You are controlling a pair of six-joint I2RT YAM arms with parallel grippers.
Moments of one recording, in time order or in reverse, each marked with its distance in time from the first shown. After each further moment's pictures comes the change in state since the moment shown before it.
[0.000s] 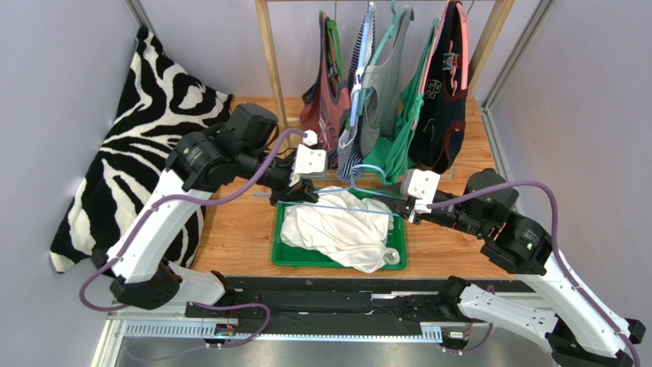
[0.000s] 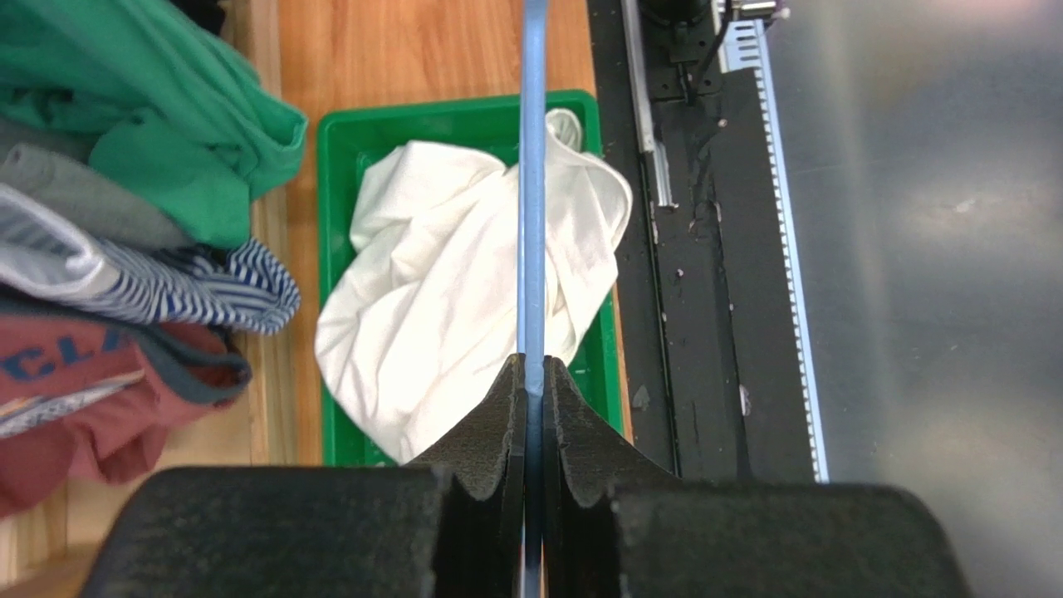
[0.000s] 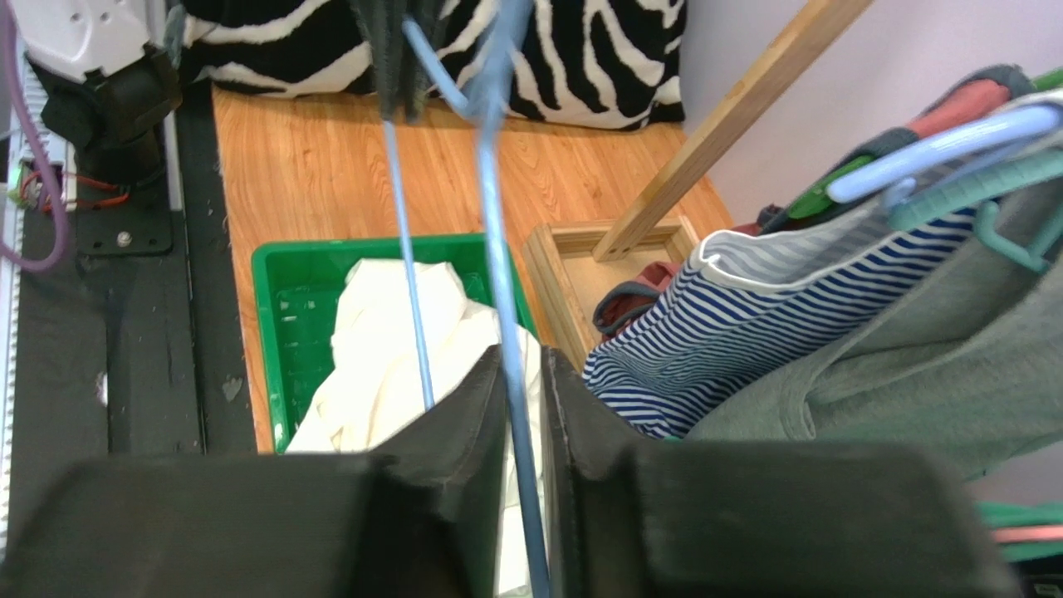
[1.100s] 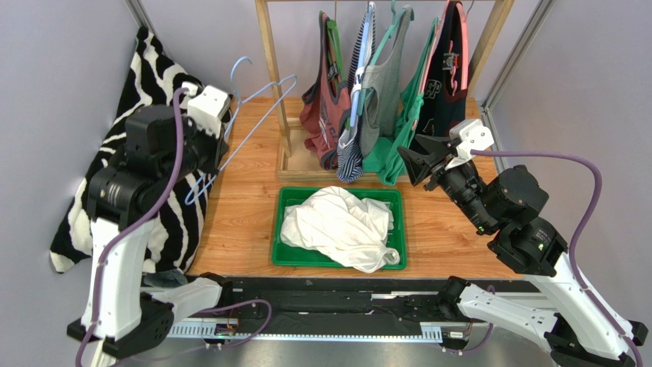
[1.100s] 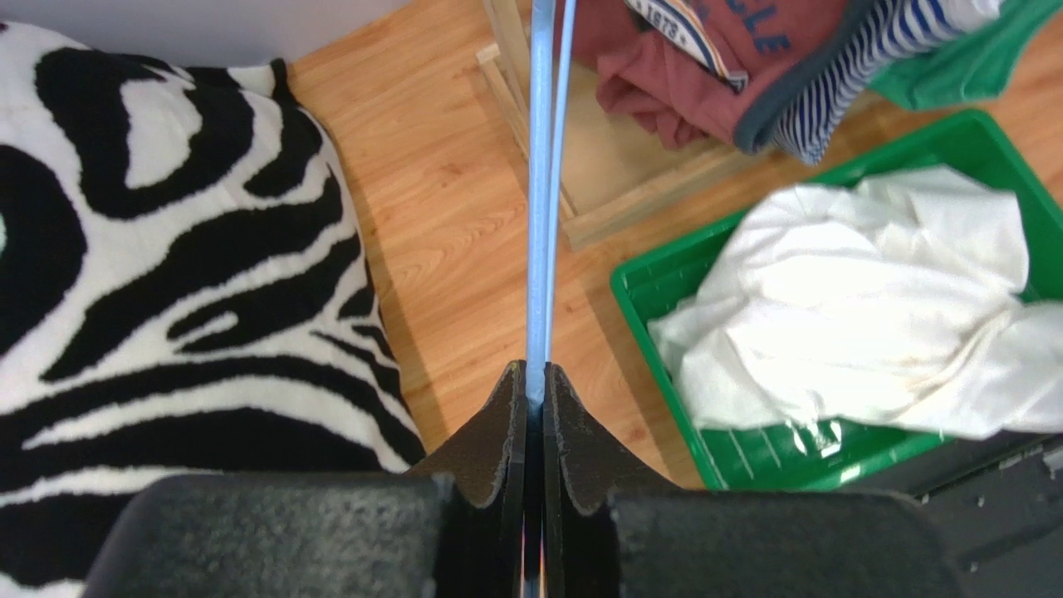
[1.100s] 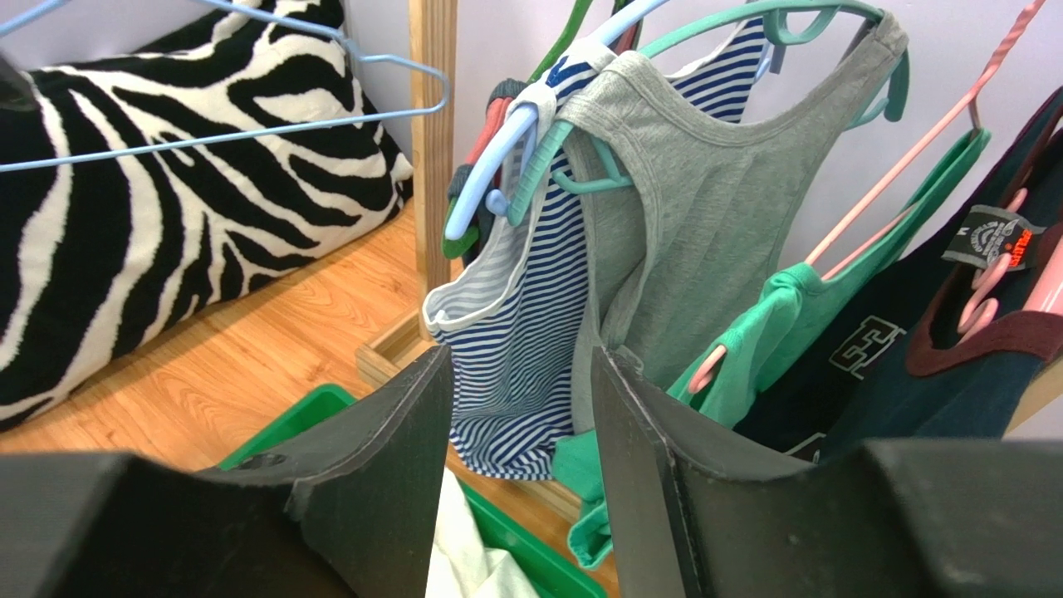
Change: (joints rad) left arm 0.430 -0.290 -0.070 0.092 -0.683 -0.472; right arm -0.005 0.016 0.072 0.206 0.549 0.300
